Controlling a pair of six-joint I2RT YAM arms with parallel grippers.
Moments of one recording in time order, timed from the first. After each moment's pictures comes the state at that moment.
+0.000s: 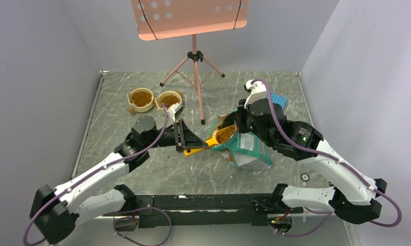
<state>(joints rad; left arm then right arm) -0.72 1.03 0.68 0.32 0.71 -1.38 0.97 1.05 1.42 -0.83 0.48 0.42</state>
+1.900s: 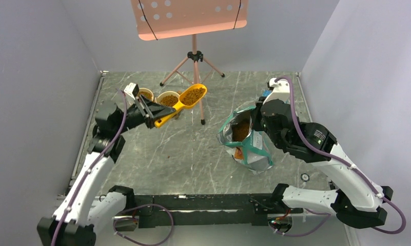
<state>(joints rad) -0.23 0.81 0.79 0.05 0.80 -1.50 0.94 1.02 1.47 -0.99 0.68 0.56</state>
